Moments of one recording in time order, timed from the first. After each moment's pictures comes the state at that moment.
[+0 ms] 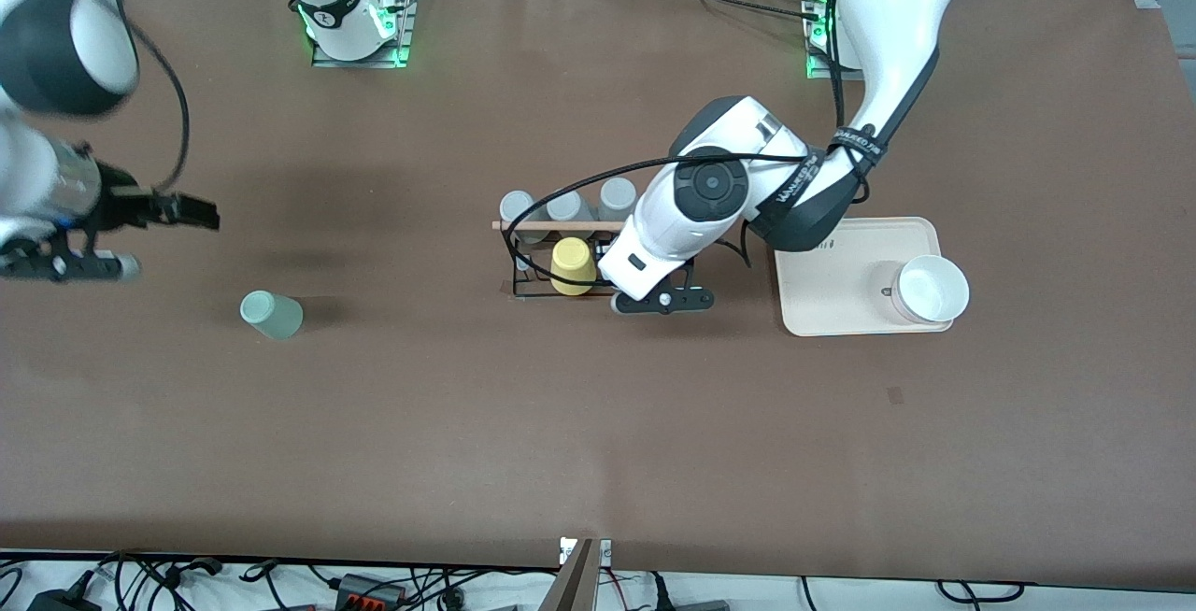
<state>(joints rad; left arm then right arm) -0.29 0.75 -0.50 -1.23 0.13 1.91 -0.80 -0.02 0.27 0.00 -1.61 -0.03 1.67 0.00</state>
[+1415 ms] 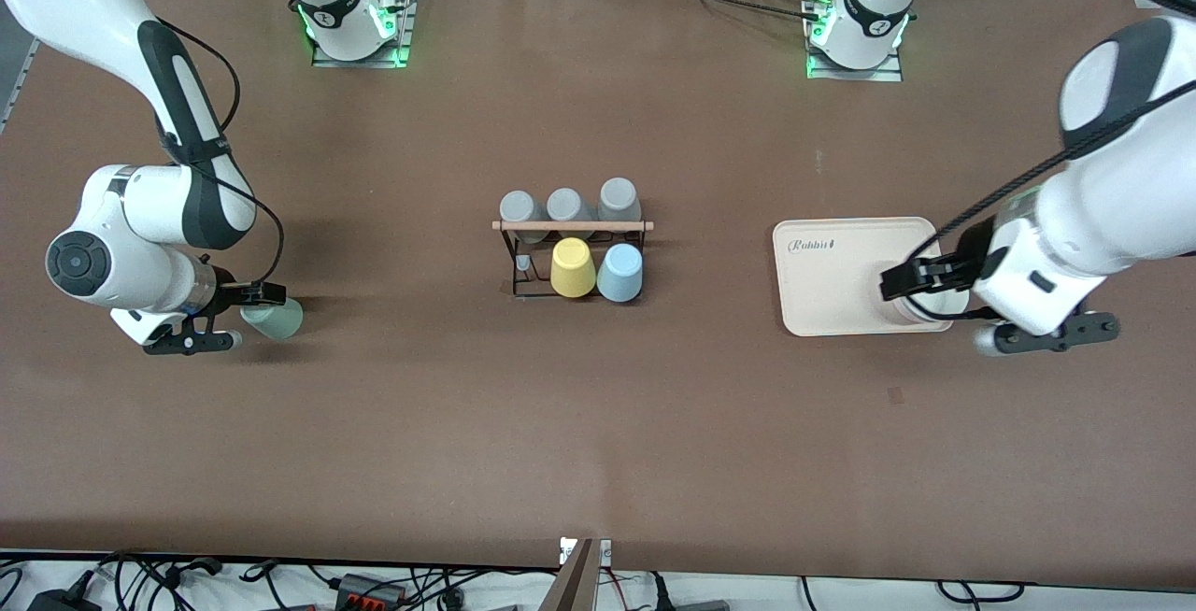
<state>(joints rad) 0.22 0.46 -0.51 -1.17 0.09 1.54 -0.39 -0.06 0.52 0.00 -1.82 -0.07 2.21 -0.09</state>
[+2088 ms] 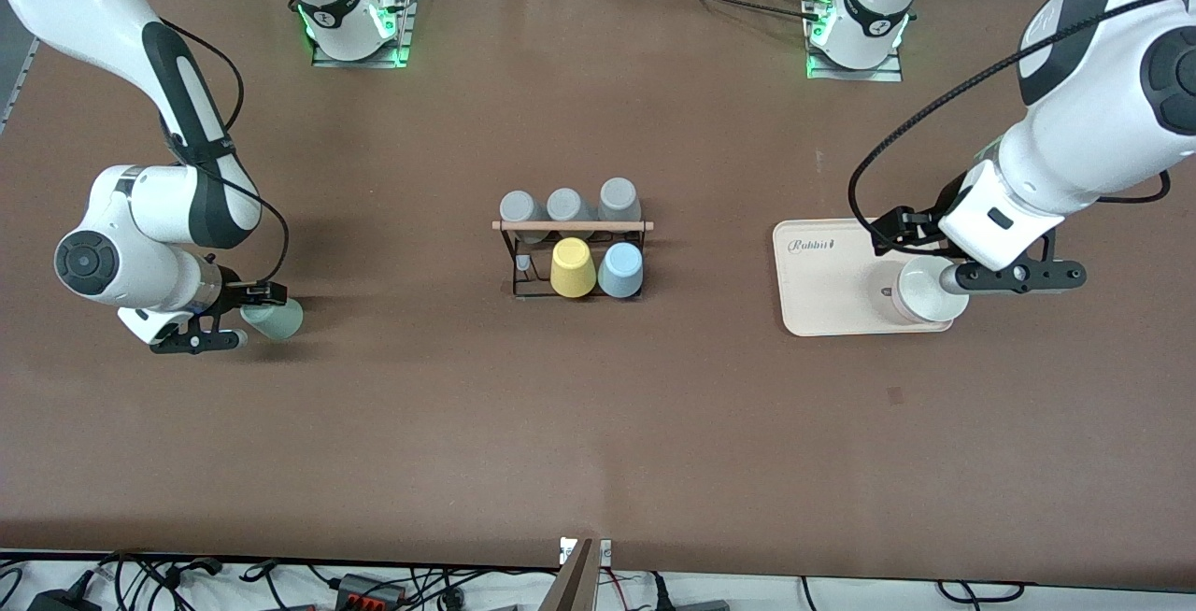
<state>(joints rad) 0.30 0.24 -0.56 -1.52 0.08 1.71 -0.28 -0.06 0.52 0.01 -1.83 -0.07 2.21 -0.09</state>
